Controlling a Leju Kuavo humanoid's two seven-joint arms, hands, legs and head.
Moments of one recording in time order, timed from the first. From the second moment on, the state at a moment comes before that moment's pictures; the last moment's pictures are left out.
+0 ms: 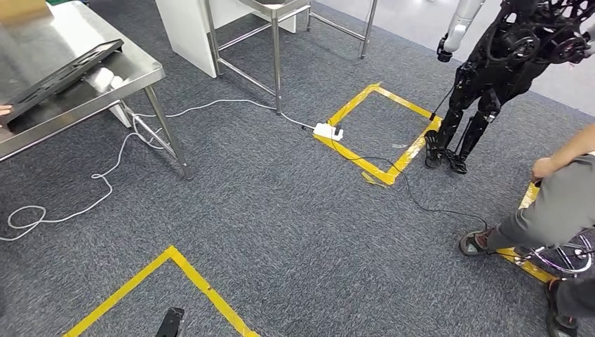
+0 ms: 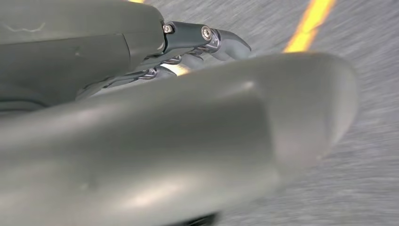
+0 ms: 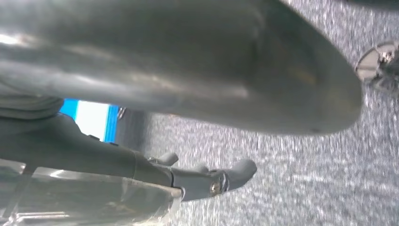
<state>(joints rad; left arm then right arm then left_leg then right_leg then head) -0.15 -0.13 0.65 -0.27 -0.68 -0.04 -0.16 -0.12 -0.04 0.12 -0.23 0.65 0.21 0.19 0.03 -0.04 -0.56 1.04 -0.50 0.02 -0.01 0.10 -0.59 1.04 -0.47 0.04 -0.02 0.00</state>
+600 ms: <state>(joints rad) -0.13 -0.12 0.55 -0.24 -0.77 -0.12 0.04 -0.14 -0.02 0.10 -0.23 0.65 0.22 0.22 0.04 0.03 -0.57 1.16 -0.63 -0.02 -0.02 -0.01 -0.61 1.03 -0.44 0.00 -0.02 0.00</state>
